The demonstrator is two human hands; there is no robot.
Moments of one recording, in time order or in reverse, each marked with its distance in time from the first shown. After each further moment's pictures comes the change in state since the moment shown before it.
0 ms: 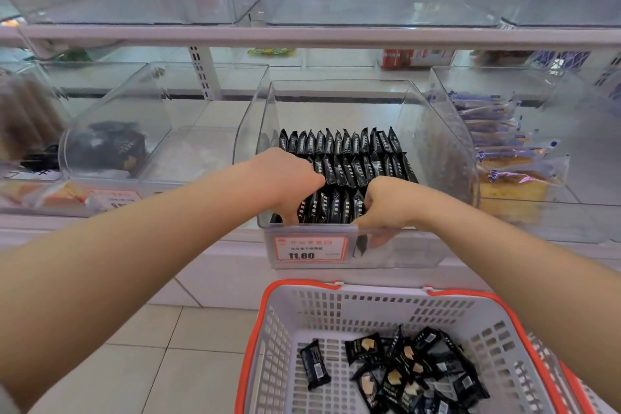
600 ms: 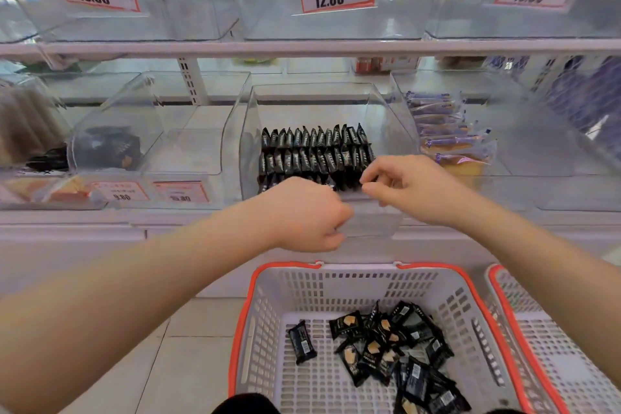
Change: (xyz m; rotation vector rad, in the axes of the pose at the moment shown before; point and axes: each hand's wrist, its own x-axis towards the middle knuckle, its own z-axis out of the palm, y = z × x) left_hand -0.064 0.073 -0.025 -0.123 0.448 0.282; right_hand -0.105 0.029 -0.015 0.067 0.415 -0.380
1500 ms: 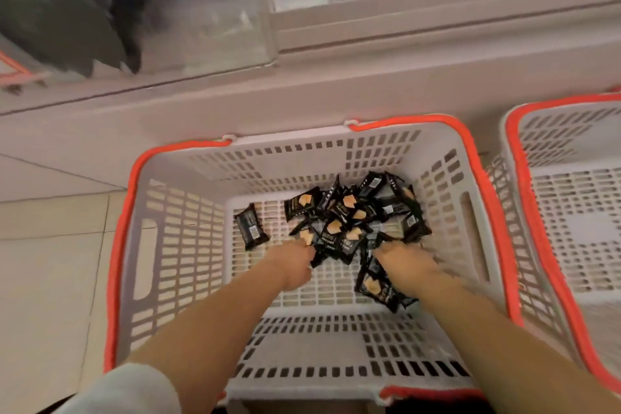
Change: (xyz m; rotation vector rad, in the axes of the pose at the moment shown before) left_hand 0.080 0.226 0.332 -0.640 -0.921 -0.277; right_hand -0.186 0.291 0.302 -0.320 -0.876 0.276
